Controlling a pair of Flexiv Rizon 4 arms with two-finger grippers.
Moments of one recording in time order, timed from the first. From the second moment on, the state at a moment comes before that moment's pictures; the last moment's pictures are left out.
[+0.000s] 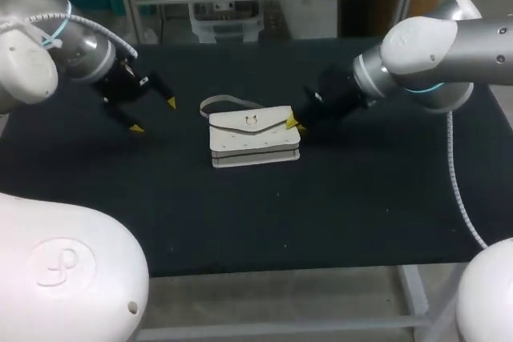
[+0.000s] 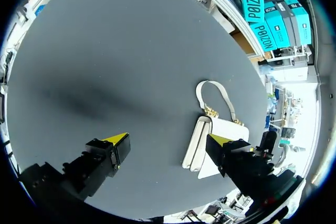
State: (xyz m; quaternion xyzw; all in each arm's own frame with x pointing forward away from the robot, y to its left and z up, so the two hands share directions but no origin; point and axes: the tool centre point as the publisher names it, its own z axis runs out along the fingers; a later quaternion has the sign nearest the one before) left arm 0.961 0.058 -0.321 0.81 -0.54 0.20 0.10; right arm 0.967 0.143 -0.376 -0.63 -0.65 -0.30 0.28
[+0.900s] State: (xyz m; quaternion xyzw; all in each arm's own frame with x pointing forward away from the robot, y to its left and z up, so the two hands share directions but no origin) left arm 0.977 0.077 -0.307 0.80 -0.59 0.12 0.03; right arm 0.982 0.089 -0.361 -0.64 -0.66 -0.29 0.27
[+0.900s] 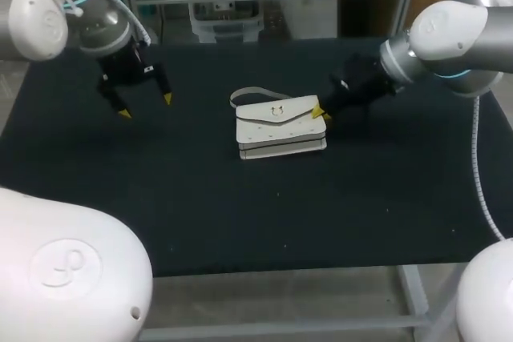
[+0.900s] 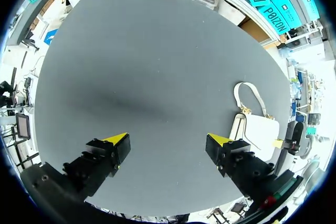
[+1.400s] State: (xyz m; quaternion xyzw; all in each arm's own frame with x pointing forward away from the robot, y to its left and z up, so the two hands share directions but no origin) left arm 1.000 0.153 -0.303 0.76 -0.64 0.11 0.04; right arm 1.038 -0.027 -0.367 -0.68 -0.65 -0.29 0.18
